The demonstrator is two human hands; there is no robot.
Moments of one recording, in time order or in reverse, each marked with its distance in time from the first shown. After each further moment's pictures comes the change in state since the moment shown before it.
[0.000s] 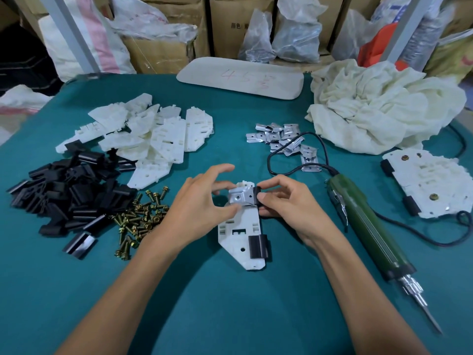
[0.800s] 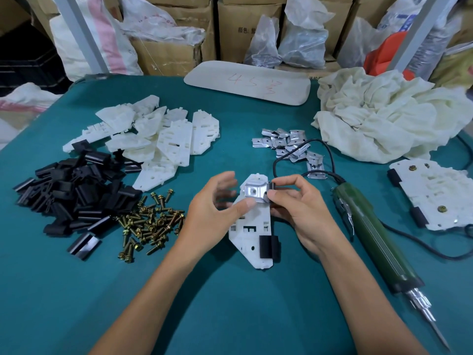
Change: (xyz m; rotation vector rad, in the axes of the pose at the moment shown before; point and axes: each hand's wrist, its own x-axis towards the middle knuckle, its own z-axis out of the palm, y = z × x) left_hand -0.006 -0.002 0.027 -0.569 0.085 -0.174; right_hand 0.001 -0.005 0.001 0.213 0.037 -0.007
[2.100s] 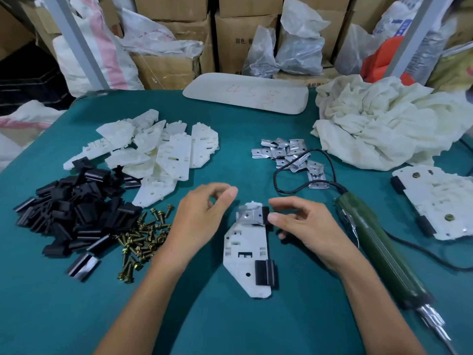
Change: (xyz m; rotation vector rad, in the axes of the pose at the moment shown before) left_hand 0.024 0.014 -0.022 0.398 0.043 0.085; right_hand -0.001 0.003 -0.024 -0.245 -0.119 -0.078
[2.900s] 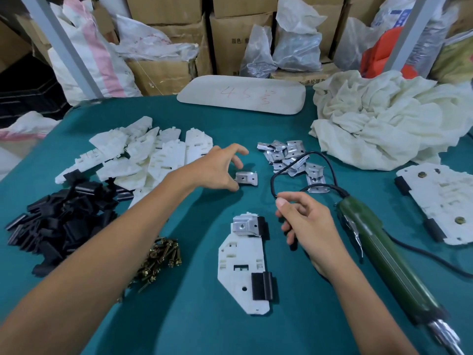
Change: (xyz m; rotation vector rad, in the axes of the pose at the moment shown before) left_hand 0.157 -0.005 0.010 0.369 -0.494 0.159; right_hand 0.019 0.012 0.003 0.036 0.260 -0.025
